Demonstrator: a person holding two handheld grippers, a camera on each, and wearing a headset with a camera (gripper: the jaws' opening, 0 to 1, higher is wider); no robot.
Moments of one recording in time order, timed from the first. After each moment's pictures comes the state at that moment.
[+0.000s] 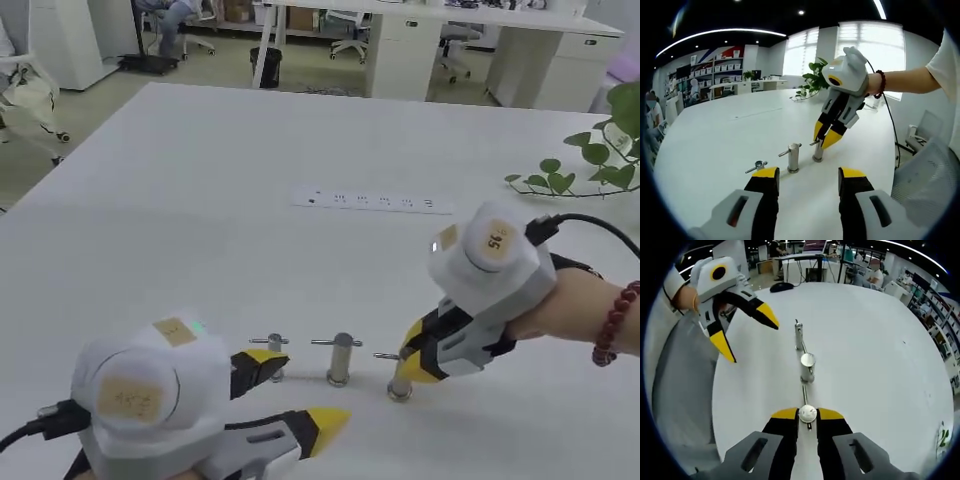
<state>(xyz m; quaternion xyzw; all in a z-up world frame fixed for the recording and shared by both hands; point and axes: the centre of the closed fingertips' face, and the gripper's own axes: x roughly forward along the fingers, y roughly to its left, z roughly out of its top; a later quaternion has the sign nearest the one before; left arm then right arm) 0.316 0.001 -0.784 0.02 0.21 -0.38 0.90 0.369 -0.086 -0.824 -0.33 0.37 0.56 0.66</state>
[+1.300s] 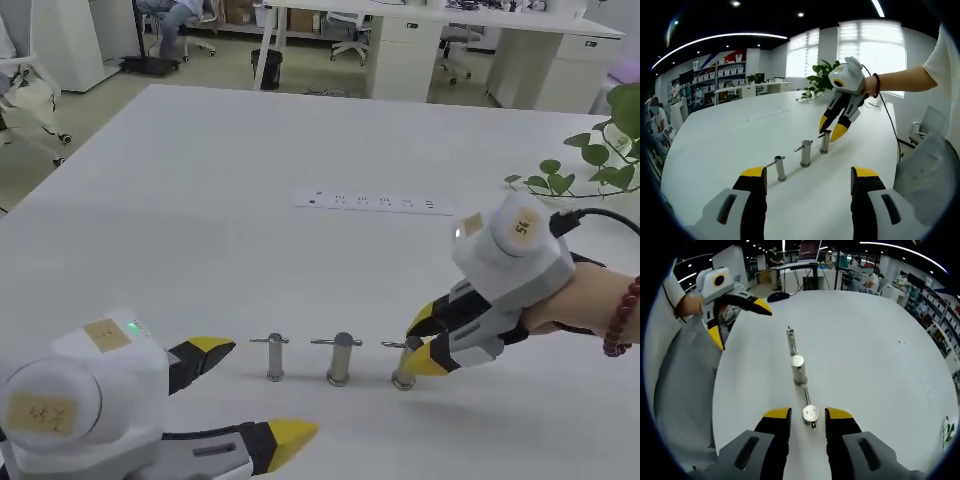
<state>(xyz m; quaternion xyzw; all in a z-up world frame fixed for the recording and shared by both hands) 0.310 0.034 -0.773 0.04 0.20 -0.36 0.91 0.378 -0.093 -0.815 -0.28 0.36 0.56 0.69</state>
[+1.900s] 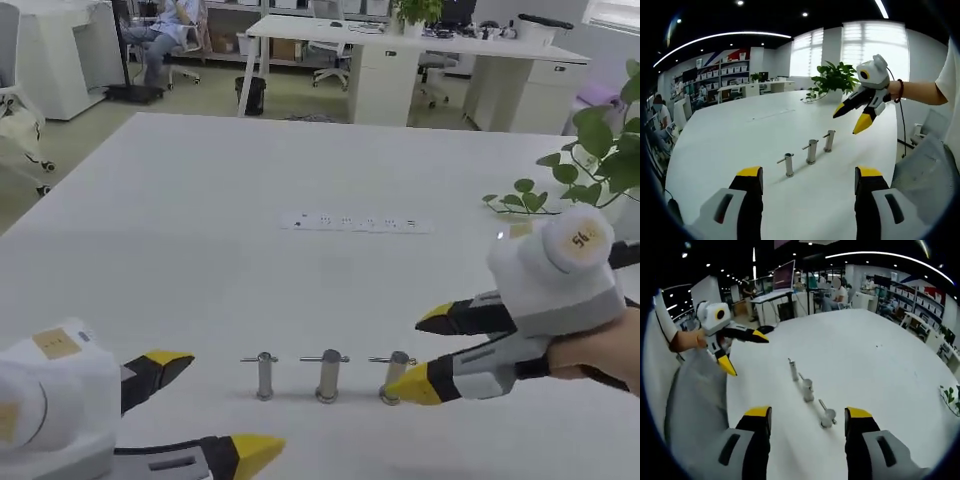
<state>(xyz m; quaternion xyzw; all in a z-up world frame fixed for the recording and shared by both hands) 0.302 0.058 -0.762 0.03 0.21 -0.35 0.91 0.342 -0.089 -0.762 -0.16 0.32 0.50 0.79</state>
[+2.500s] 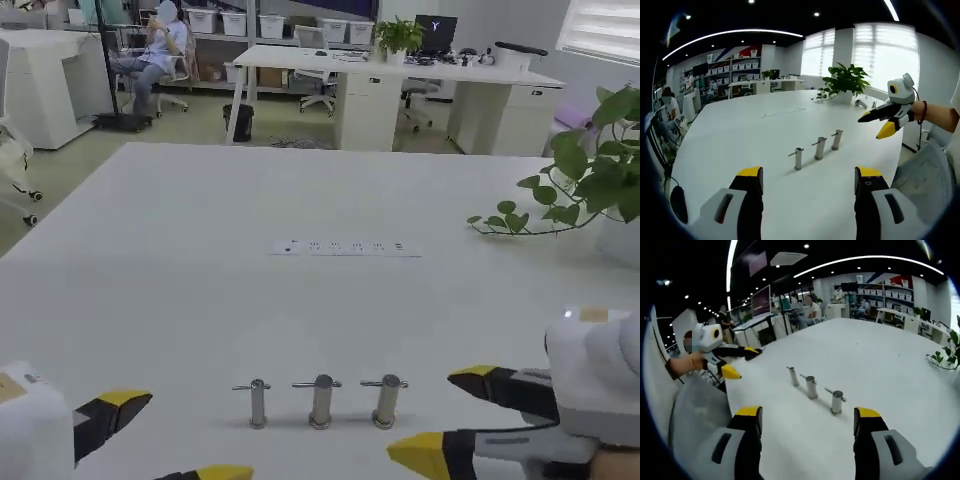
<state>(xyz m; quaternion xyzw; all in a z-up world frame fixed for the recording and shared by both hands) 0.290 0.081 -0.758 0.02 0.22 -0.30 0.93 0.305 -0.108 -0.767 -0.06 0.28 0.42 0.86</state>
